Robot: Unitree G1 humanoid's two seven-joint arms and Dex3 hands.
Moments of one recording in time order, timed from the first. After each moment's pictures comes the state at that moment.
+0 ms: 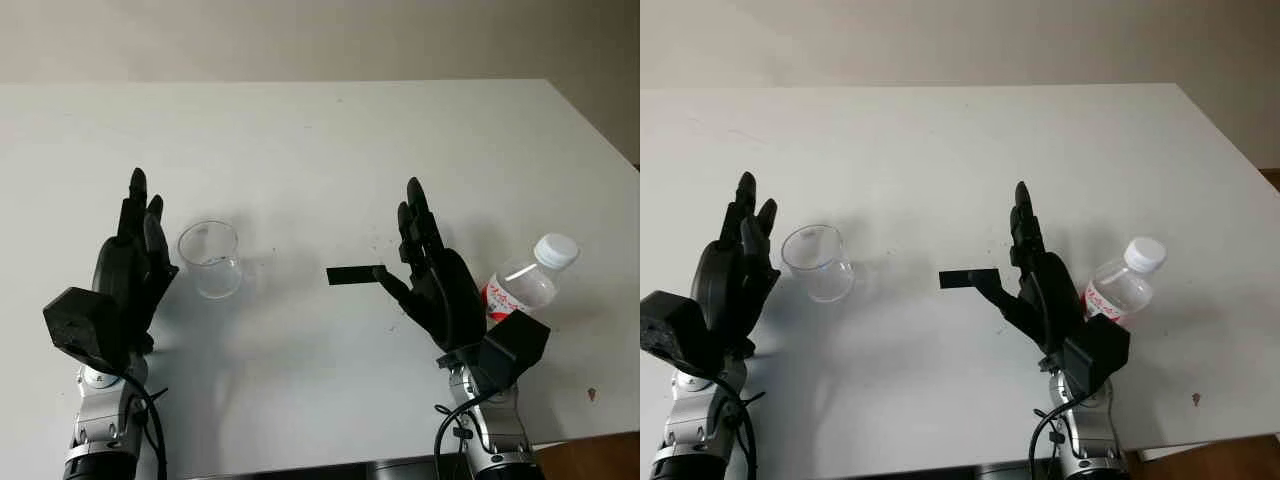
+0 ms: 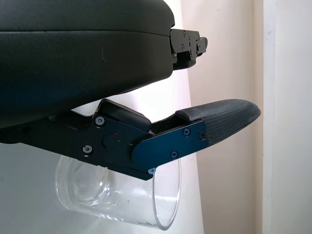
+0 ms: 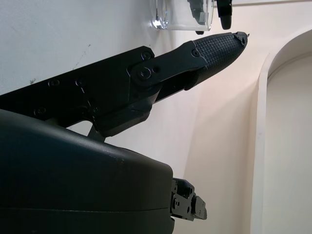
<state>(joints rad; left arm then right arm) -0.17 0.21 0.24 0.24 -0.14 -0.26 -0.11 -0.11 -0.08 -0.01 0.29 0.09 -0.40 0.27</state>
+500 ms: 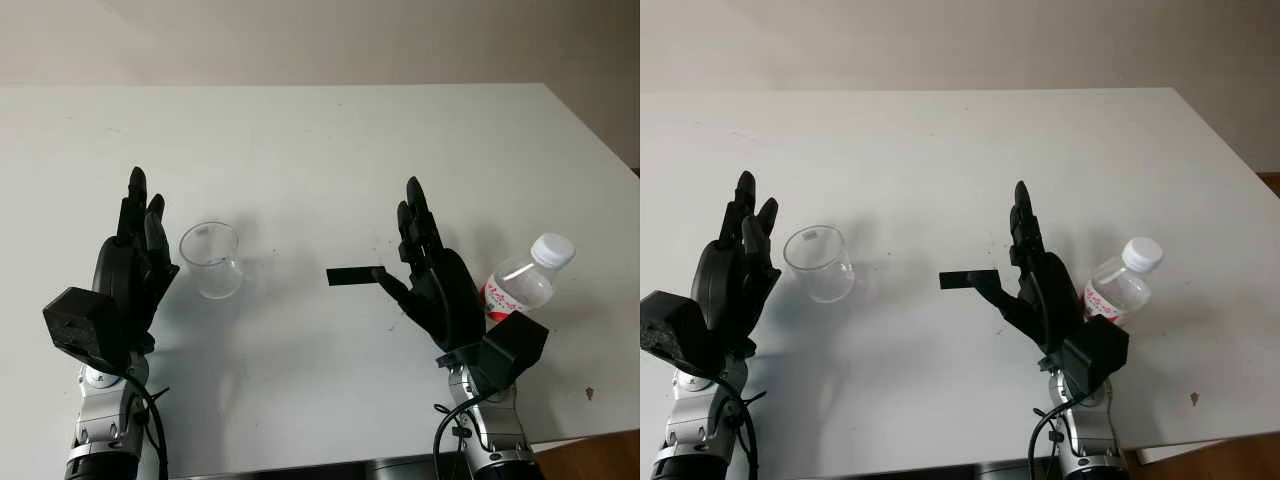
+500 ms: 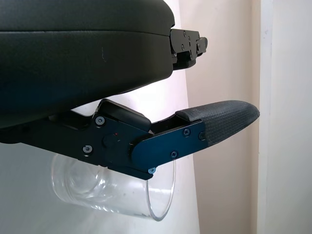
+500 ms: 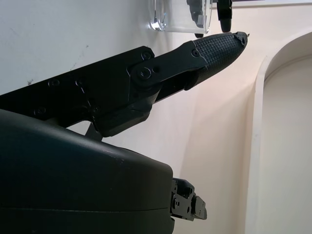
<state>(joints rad) -0.17 0.20 0.23 0.23 -0.15 -0.25 -0.11 -0.12 -0.08 0.00 0.30 0.09 -0.40 0.27</state>
